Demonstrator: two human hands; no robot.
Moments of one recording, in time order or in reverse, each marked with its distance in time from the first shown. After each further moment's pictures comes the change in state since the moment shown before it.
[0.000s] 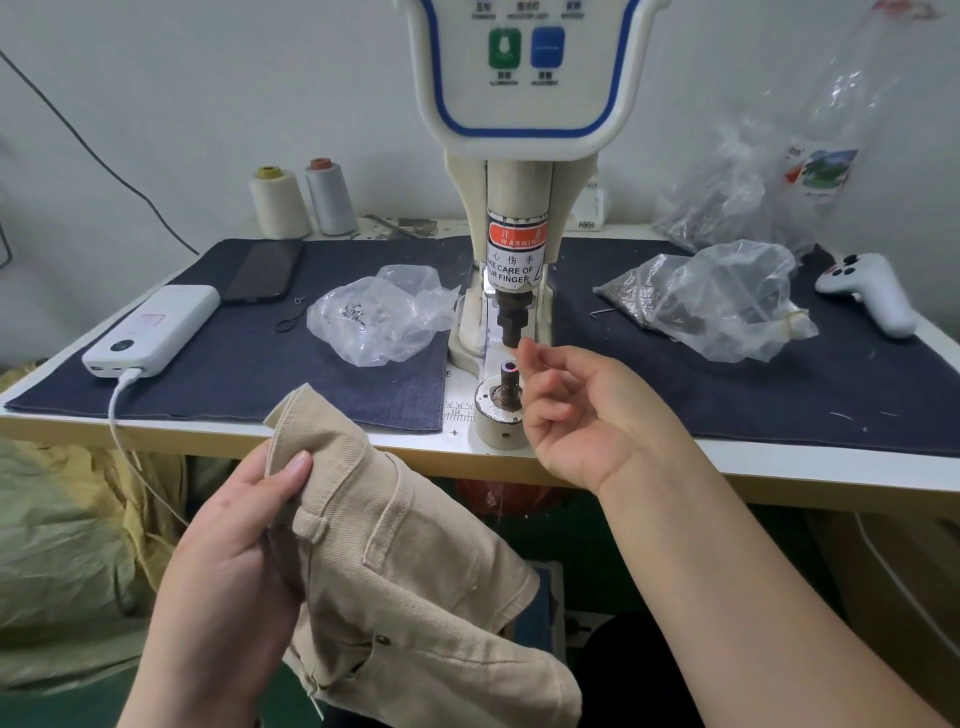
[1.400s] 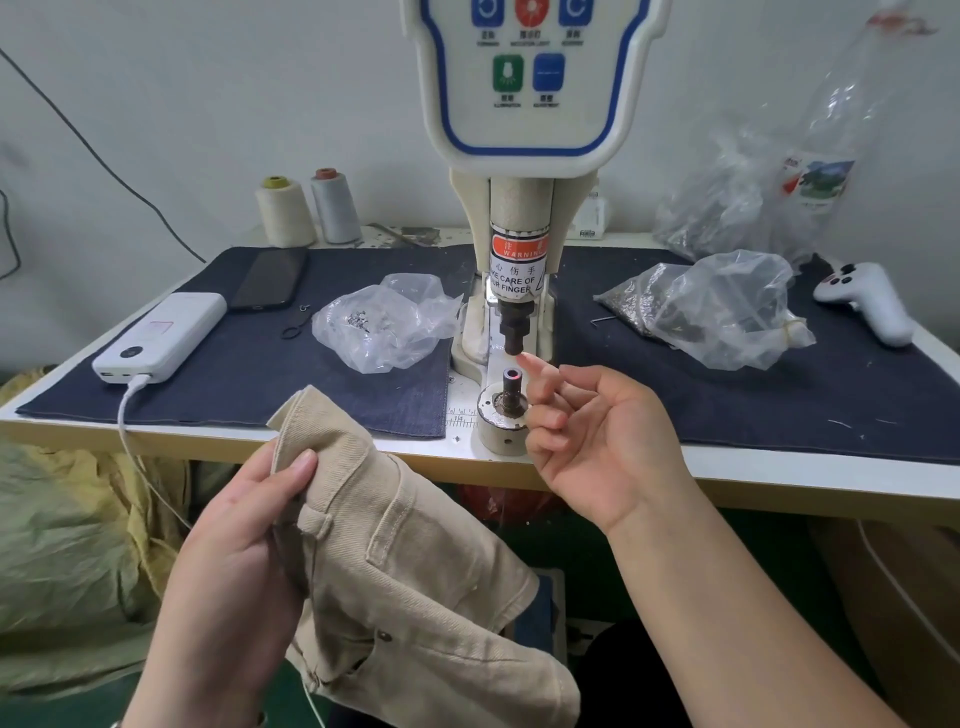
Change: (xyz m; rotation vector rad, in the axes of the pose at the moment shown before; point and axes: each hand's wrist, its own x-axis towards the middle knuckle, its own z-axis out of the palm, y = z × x) left_hand 0.001 0.005 0.002 0.027 -0.014 0.005; right_hand 0.000 0.011 -0.022 -0.050 -0.183 -0.151
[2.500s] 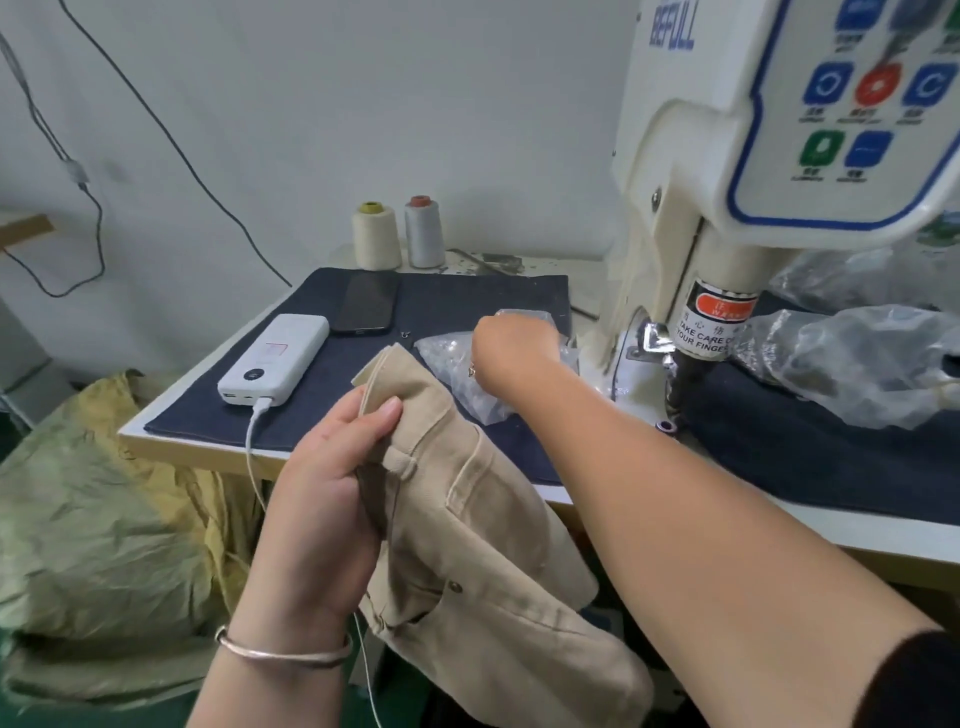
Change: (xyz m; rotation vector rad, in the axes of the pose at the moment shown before) left_hand 0.057 0.061 -0.036 -0.109 -0.049 0.006; right_hand 0.164 0.066 0.136 -2.633 0.105 -0.502
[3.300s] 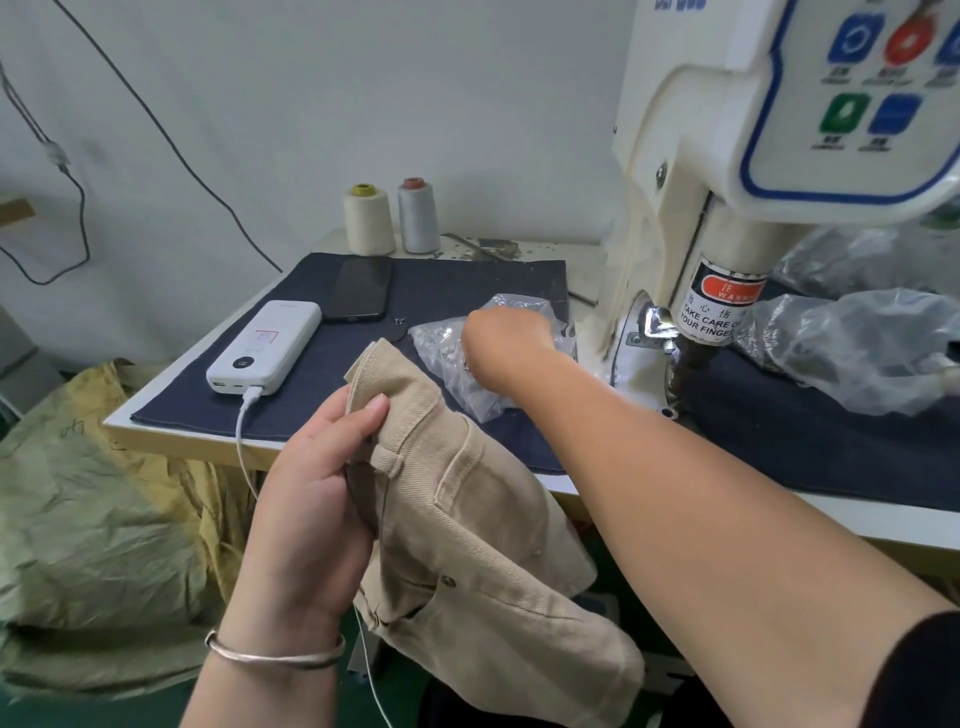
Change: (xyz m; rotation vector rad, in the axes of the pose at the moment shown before) left_hand 0.002 -0.007 -0.007 -0.032 -0.004 0.016; right_hand 0.012 0.001 0.024 -0.014 0.079 -0.068
